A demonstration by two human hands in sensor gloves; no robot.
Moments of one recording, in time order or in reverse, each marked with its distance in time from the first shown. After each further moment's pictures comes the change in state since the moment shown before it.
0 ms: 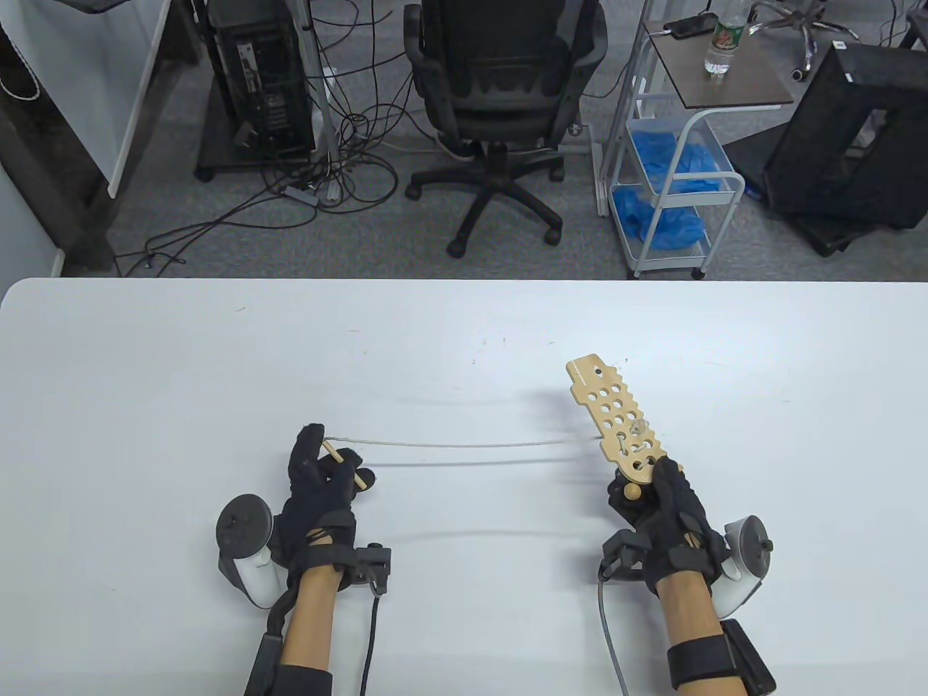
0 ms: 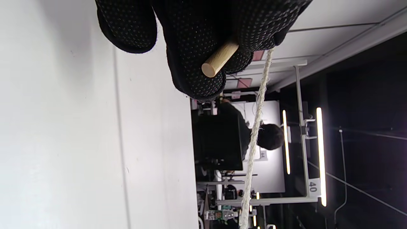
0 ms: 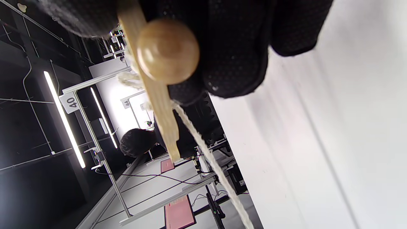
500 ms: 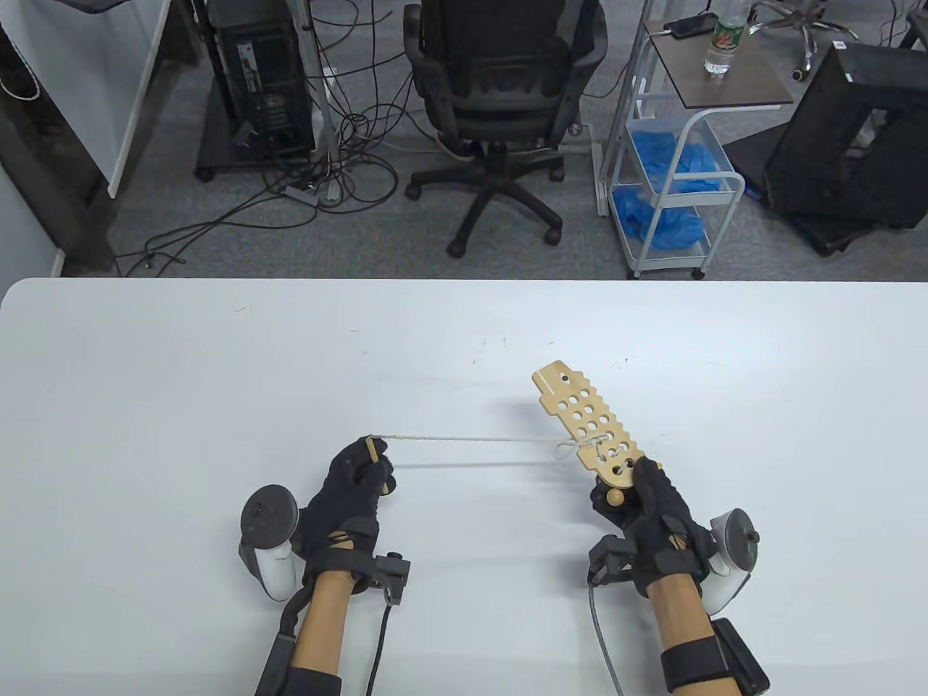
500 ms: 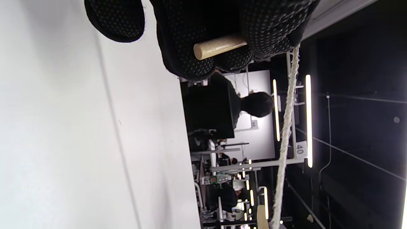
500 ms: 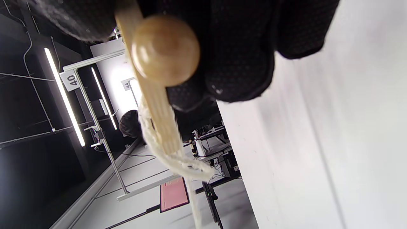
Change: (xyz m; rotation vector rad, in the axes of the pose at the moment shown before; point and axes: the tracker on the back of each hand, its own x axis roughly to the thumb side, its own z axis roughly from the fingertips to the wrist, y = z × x) left_hand 0.013 -0.022 0.005 -0.138 -0.063 -0.033; right_hand -0.002 0.014 0.004 0.064 -0.017 0.064
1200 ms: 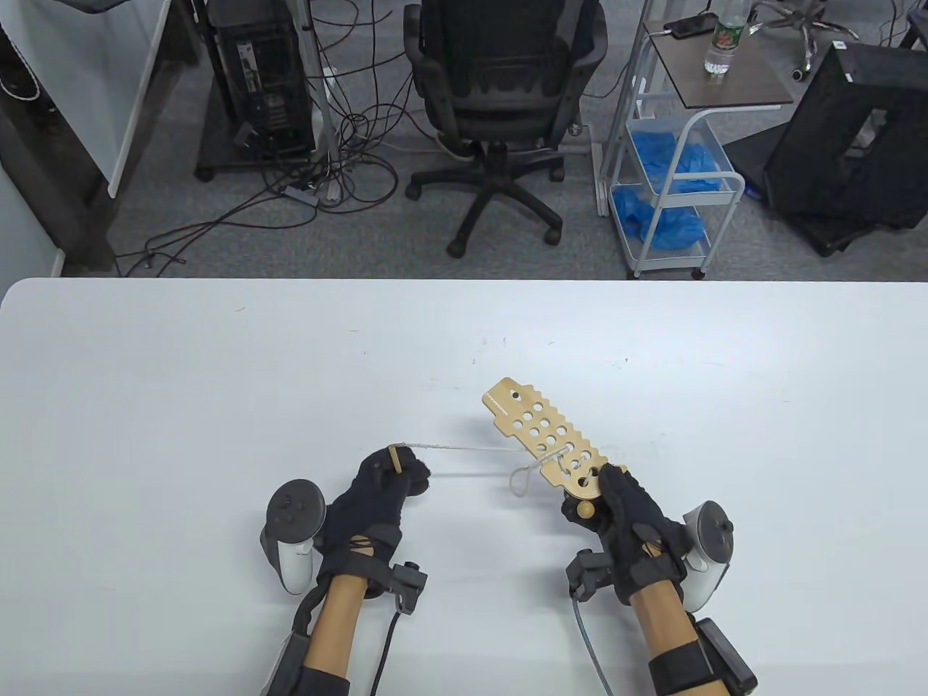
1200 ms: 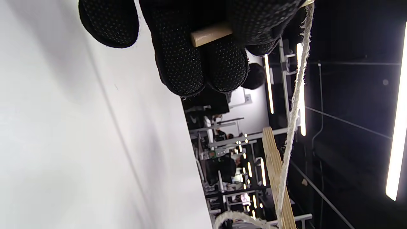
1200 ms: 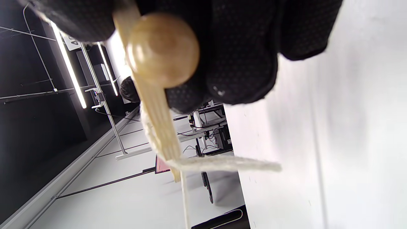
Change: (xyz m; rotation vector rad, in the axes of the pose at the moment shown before) left_hand 0.001 -0.024 0.000 -0.108 -0.040 -0.074; right_hand -0.004 0.030 0.011 0.149 -0.027 0.083
